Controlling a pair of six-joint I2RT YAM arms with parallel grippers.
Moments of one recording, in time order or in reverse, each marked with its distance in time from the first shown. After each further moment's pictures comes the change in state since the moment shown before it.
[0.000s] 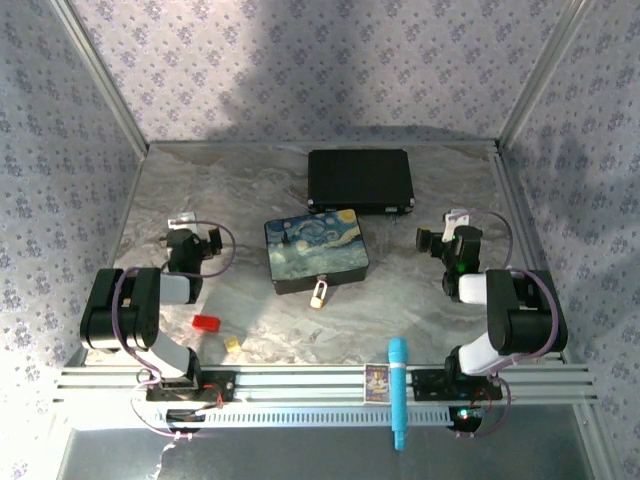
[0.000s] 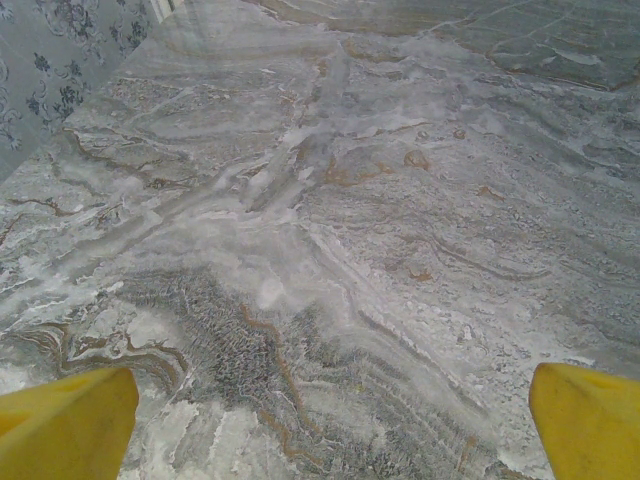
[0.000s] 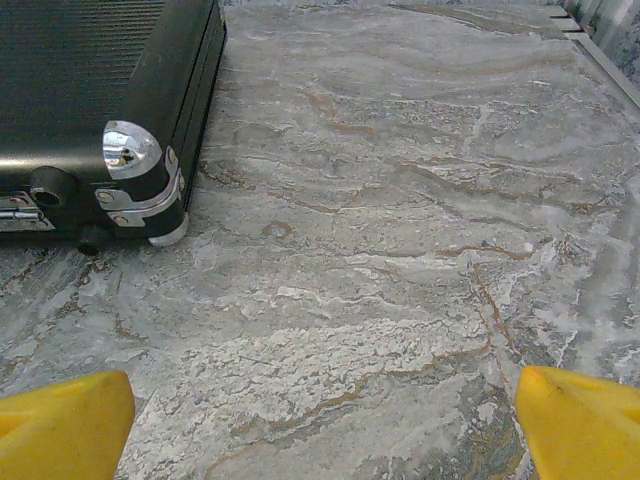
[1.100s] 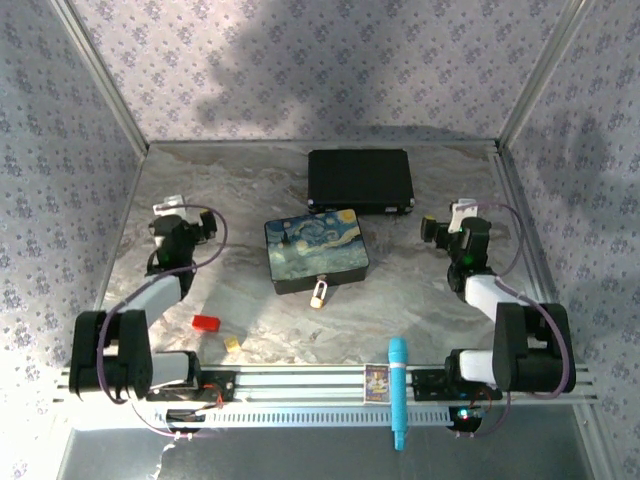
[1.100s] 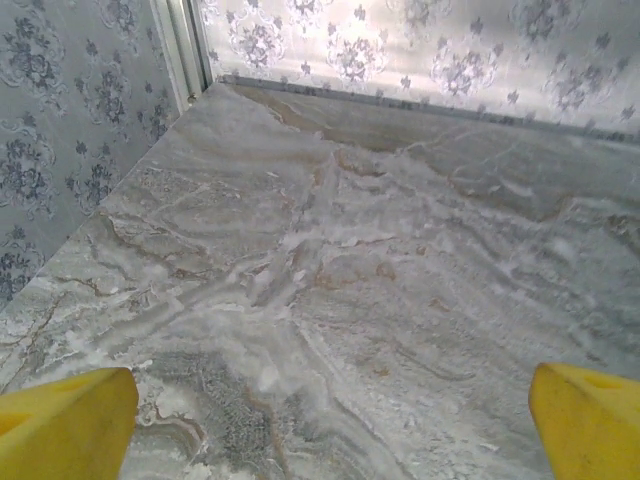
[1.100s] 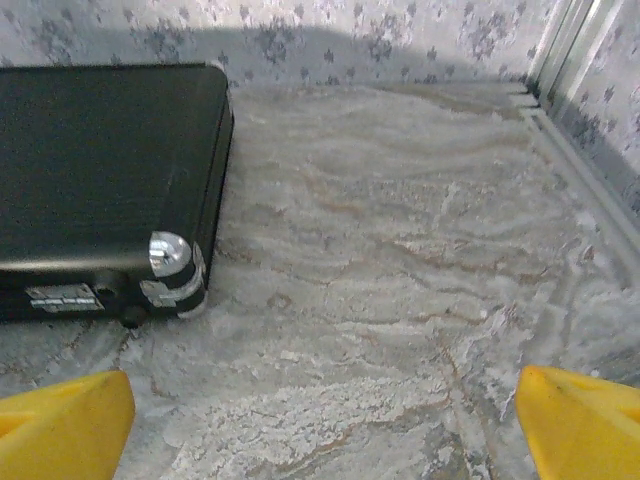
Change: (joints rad) left arm 0.000 -0.299 0.105 -0.323 0.015 -0.092; right arm 0.000 -0.235 0.059 -0.224 0.011 0.006
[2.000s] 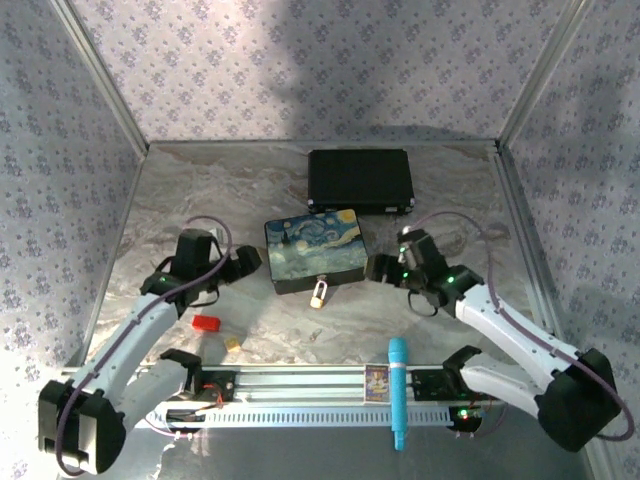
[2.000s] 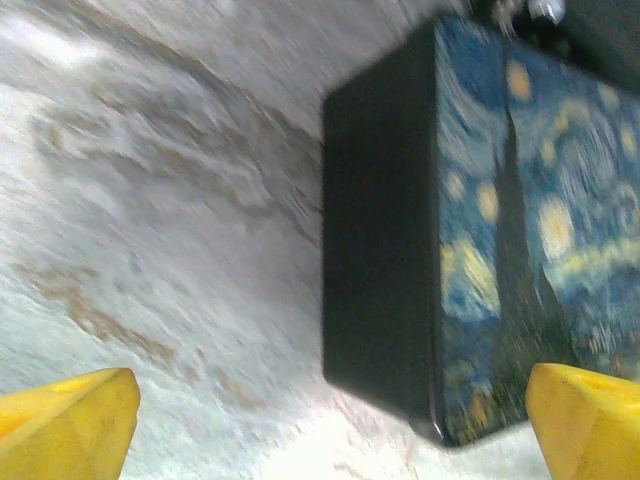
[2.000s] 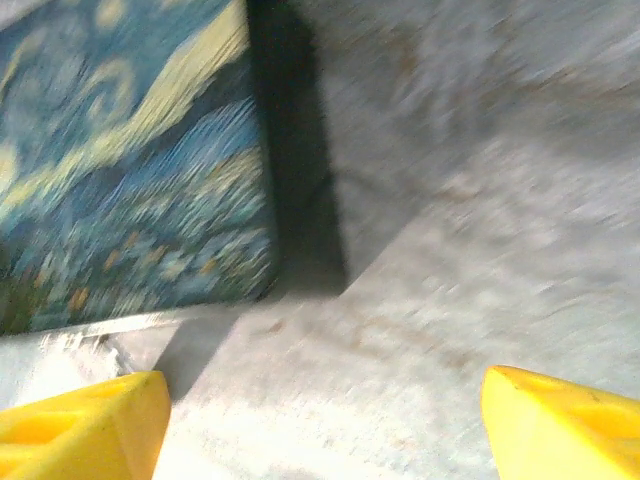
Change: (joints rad) left arm -0.341 -0.334 0.122 -0.925 0.380 -0.565; right arm 0.662 -0.277 0.223 -0.982 0.002 0.681
